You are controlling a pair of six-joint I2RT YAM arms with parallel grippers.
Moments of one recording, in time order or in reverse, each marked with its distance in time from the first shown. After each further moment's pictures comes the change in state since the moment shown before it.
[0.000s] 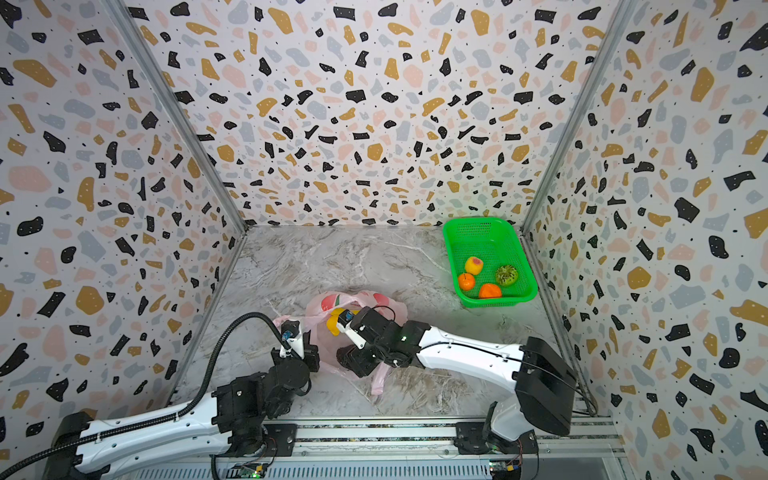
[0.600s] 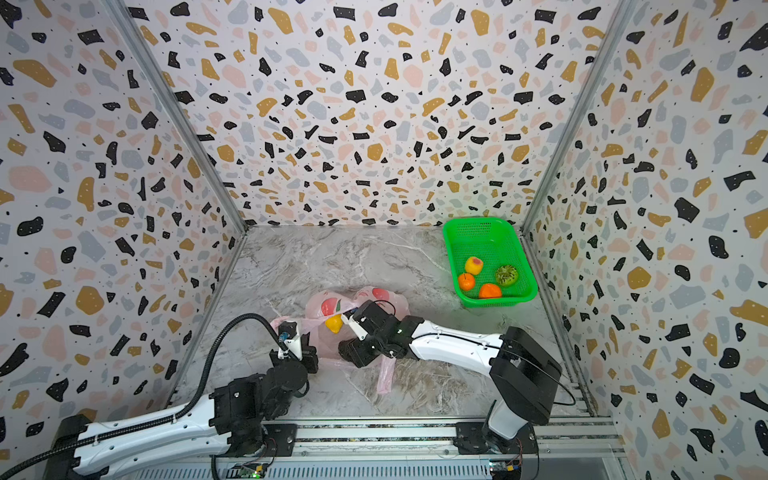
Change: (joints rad) left arm 0.000 -0.020 -0.013 -0.014 0.010 -0.024; right arm -0.052 0.156 -0.041 0.104 -0.058 0.043
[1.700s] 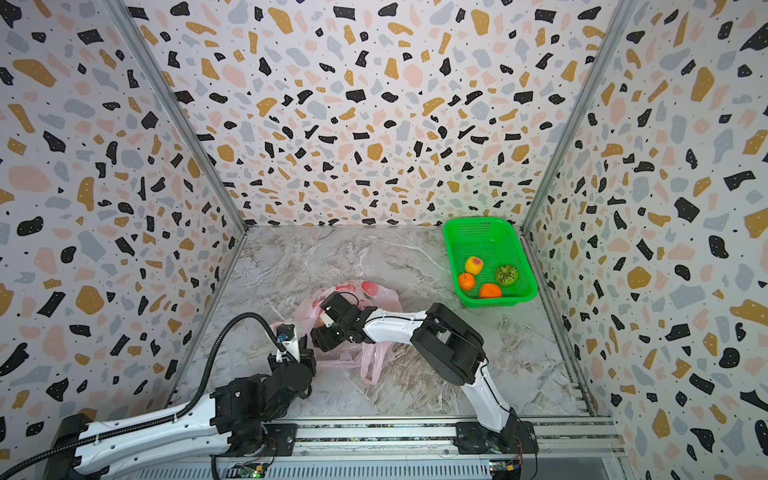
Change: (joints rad) left arm 0.001 -0.006 -0.002 -0.147 0.014 -0.166; right arm -0.013 0.506 0.374 0.225 -0.031 0.010
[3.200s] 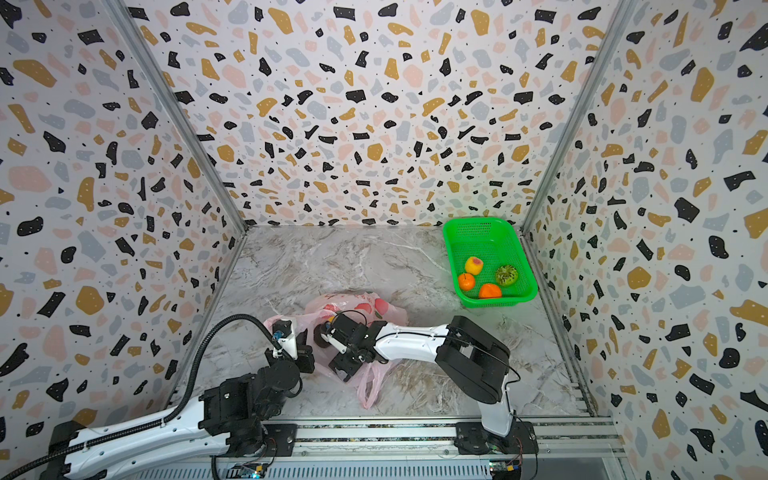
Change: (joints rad) left arm 0.000 -0.063 0.034 0.074 0.020 0.163; right arm 0.045 -0.209 -0.182 -0.251 0.118 -0.139
